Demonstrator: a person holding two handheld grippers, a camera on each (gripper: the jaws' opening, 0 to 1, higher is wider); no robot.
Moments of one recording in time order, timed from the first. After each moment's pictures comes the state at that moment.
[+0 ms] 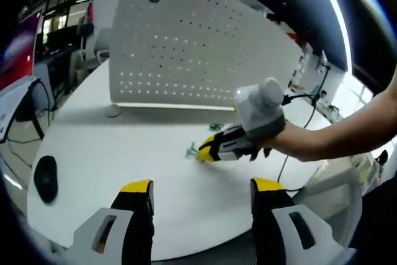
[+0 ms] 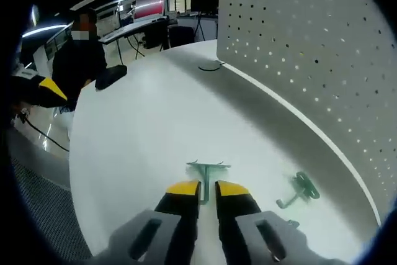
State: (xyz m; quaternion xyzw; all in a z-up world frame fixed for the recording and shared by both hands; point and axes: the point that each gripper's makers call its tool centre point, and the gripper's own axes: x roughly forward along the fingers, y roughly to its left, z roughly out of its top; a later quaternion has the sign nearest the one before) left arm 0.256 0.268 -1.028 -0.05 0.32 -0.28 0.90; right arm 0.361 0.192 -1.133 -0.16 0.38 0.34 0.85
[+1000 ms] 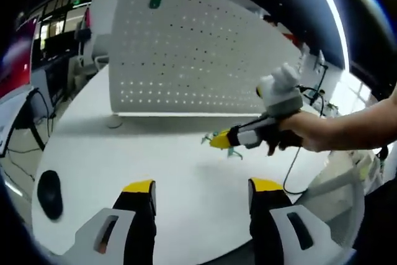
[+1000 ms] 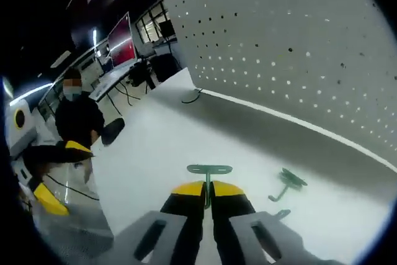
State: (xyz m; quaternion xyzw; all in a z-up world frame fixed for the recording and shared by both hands) left arm 0.282 0.274 -1.017 -0.04 0.30 -0.29 0.91; right arm 0.366 0.175 -1.072 0.02 0.38 0.31 0.87
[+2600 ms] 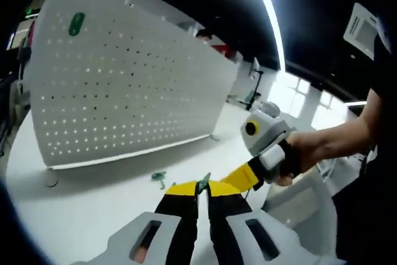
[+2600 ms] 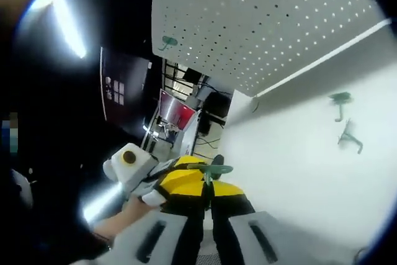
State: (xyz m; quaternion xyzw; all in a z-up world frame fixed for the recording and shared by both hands) left arm 0.286 0.190 -0.955 -0.07 0.22 -0.52 0.82; right arm 0.274 0.197 -0.974 0.41 0.36 0.40 0.74
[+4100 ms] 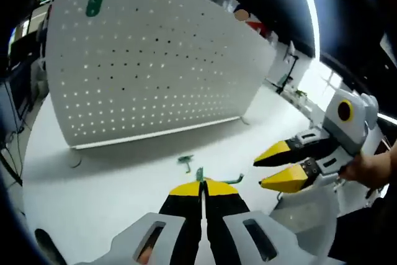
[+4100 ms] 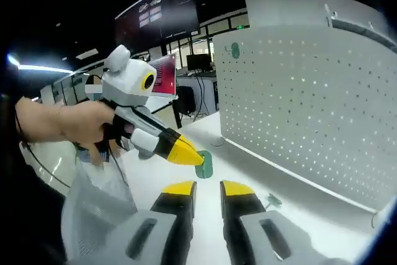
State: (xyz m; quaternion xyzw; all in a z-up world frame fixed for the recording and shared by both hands) left arm 0.320 0.202 -0.967 -0.05 0.35 -0.41 0.84; right arm 0.289 0.172 -0.945 -0.07 0.21 0.36 0.91
